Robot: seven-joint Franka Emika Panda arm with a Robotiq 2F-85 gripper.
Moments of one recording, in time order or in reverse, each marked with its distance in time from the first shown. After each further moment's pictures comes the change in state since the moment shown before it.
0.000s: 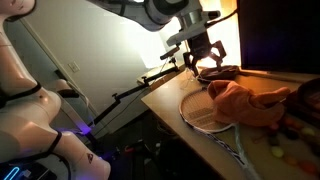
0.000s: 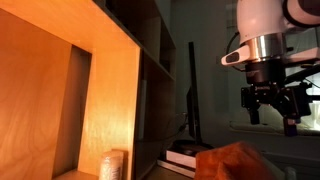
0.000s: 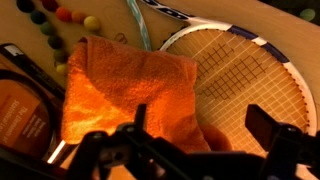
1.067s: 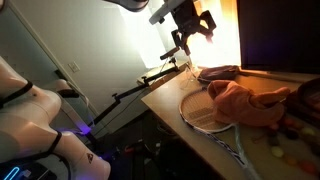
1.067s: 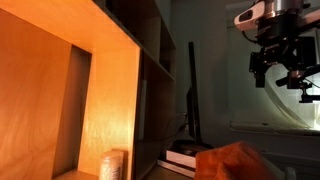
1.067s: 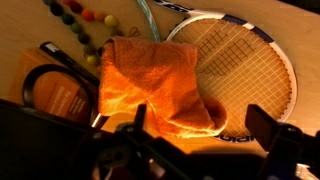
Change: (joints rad) arm -0.005 -0.238 0.002 -0.075 0.054 -0.018 0.026
